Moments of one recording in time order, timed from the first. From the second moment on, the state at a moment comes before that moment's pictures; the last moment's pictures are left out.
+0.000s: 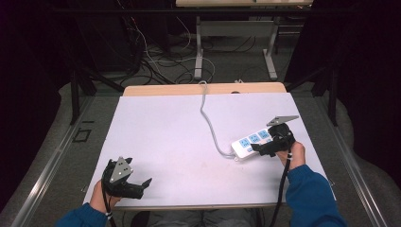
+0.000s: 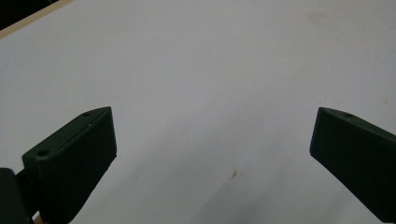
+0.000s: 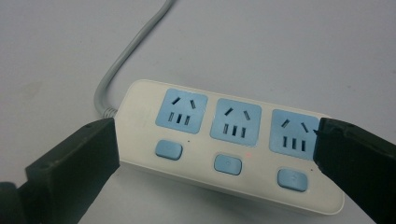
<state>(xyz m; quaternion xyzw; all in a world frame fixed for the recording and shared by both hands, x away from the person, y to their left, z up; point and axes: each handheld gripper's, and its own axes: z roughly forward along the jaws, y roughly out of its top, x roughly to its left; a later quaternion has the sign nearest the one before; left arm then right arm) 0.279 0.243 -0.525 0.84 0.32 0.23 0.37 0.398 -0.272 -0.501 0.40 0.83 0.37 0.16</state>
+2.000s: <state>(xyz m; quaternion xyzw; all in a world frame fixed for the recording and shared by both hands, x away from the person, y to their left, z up) 0.280 0.242 -0.525 0.84 0.32 0.23 0.37 0.400 -0.267 -0.515 0.42 0.84 0.31 0.17</state>
